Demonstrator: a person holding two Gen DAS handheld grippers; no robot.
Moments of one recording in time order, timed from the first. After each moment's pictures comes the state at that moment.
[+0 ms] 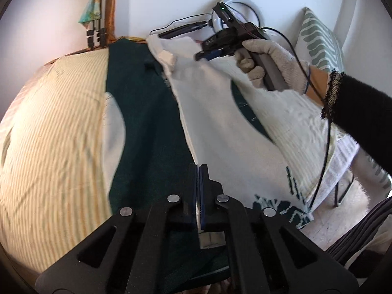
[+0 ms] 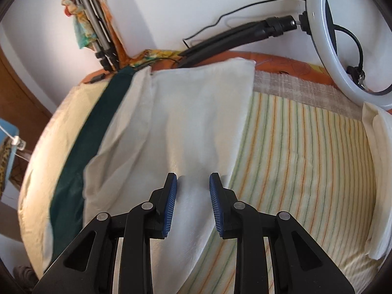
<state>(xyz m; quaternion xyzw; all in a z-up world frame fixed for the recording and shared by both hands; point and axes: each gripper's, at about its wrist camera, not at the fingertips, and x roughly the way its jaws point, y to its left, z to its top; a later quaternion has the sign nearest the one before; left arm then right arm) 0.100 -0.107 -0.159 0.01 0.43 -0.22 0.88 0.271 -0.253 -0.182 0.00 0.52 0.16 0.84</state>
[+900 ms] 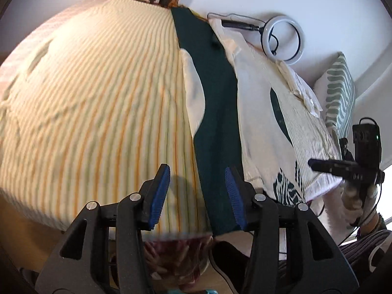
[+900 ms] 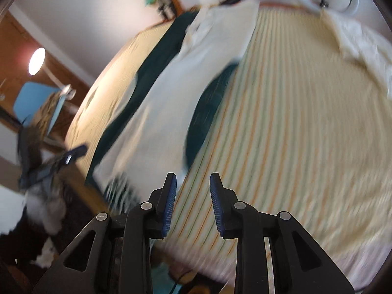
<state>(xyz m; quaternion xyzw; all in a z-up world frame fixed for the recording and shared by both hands) 0.082 0.003 -0.173 -0.16 0.50 -0.19 0.83 -0.024 -0.262 -0.152 0.08 0.58 0.26 0.77</state>
